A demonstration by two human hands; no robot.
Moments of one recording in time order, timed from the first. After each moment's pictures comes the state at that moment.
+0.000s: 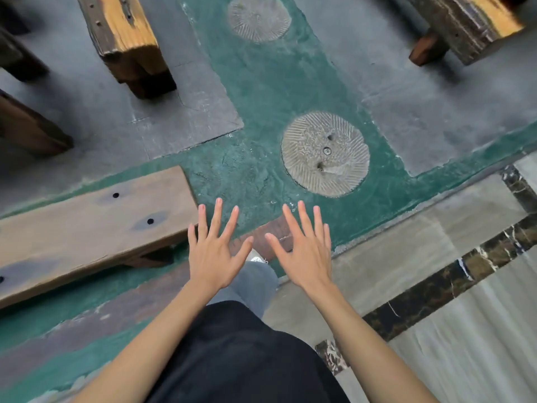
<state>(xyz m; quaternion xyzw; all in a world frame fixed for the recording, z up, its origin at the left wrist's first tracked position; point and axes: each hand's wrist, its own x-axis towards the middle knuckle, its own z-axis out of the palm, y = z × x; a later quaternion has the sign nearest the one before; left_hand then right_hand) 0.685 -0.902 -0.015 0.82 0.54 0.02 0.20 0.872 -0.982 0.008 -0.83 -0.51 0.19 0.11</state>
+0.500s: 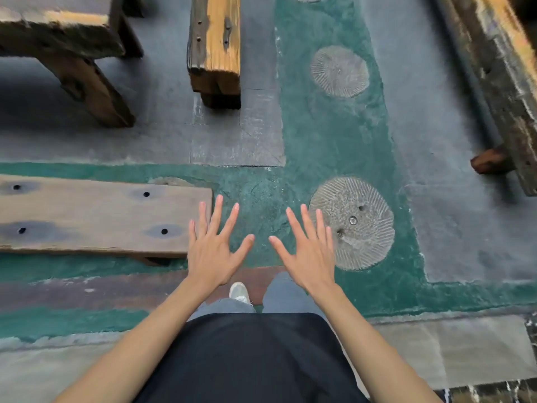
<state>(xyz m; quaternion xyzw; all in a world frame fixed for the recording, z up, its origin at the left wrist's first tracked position) 0.728 -0.770 0.044 0.69 0.69 0.07 0.21 0.942 -0.779 0.059 -0.71 -0.67 0.20 0.05</state>
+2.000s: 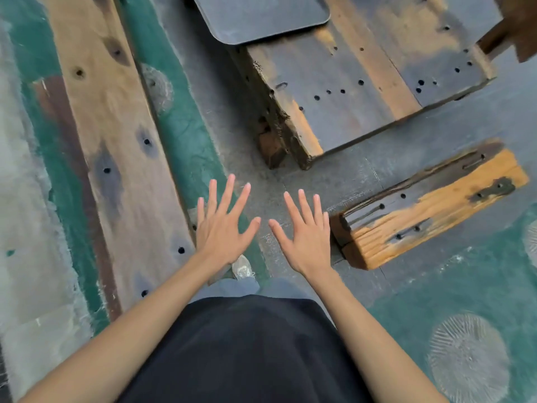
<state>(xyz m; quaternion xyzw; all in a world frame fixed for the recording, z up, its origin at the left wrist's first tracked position) 0.476 -0.288 0.036 0.24 0.94 0.17 0.15 0.571 -0.117 0.050 -0.23 -0.94 0.23 -0.06</state>
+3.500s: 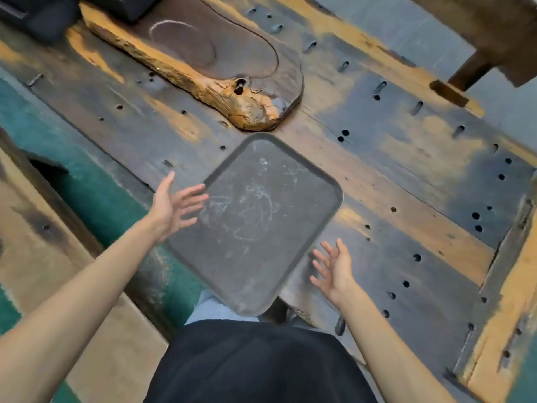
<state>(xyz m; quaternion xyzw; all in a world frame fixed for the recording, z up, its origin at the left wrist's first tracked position) -0.388 -0.022 0.055 -0.03 0.68 0.48 0.56 -0.049 0.124 0.020 -0.64 -0.22 0.73 0.07</state>
